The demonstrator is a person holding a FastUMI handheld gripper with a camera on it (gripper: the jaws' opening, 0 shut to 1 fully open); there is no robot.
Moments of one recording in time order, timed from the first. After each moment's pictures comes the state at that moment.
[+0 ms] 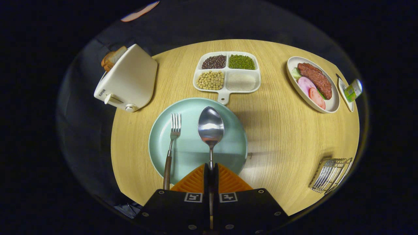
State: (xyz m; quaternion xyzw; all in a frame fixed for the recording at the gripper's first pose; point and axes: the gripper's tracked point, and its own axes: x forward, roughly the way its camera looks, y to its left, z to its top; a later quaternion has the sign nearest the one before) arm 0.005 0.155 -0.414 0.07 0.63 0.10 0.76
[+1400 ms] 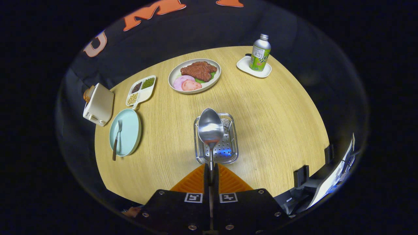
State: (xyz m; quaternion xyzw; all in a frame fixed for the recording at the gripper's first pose) arm -0.107 -0.124 -0.370 0.08 0.61 -0.06 0.79
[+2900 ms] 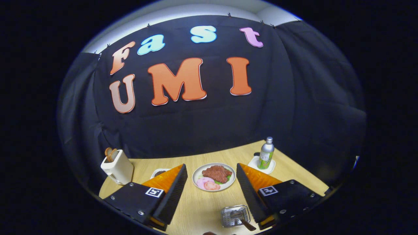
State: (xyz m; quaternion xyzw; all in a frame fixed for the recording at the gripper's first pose) arm 0.052 -0.097 -0.181 0.04 0.15 -0.08 0.98
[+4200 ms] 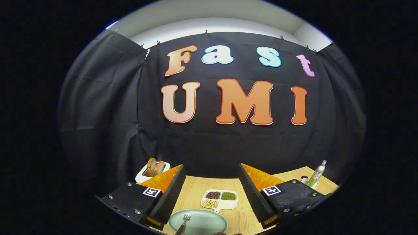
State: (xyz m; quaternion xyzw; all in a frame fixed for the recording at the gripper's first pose) arm 0.087 0.181 -0.156 -0.01 0.09 0.06 0.99
